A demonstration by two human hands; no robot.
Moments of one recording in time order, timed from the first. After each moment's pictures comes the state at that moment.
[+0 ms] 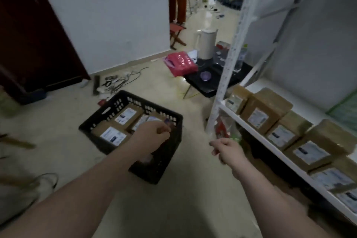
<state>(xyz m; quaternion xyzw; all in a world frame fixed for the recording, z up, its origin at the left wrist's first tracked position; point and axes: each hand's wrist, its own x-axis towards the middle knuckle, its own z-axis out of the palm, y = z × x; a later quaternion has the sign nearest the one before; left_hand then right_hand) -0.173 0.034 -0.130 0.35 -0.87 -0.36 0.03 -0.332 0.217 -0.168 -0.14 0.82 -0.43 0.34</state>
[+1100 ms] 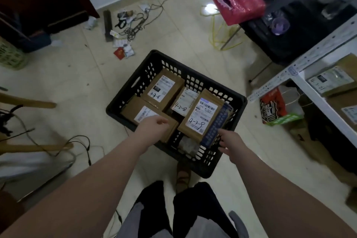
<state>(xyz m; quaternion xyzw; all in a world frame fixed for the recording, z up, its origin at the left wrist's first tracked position) -0.122 -0.237 -0.275 0.54 -0.65 -0.51 -0.11 -0.289 -0.083 -0.322 0.15 0.75 -0.38 0.51</state>
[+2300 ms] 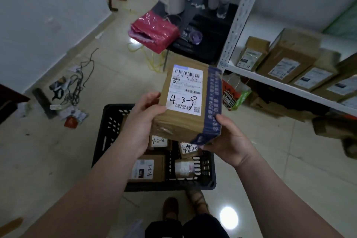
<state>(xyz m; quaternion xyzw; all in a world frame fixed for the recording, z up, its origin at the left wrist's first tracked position) -0.217 -0.275 -0.174 0.31 -0.58 -0.75 0.02 -0.274 -0.069 -0.232 0.11 0.43 -0.78 0.44</state>
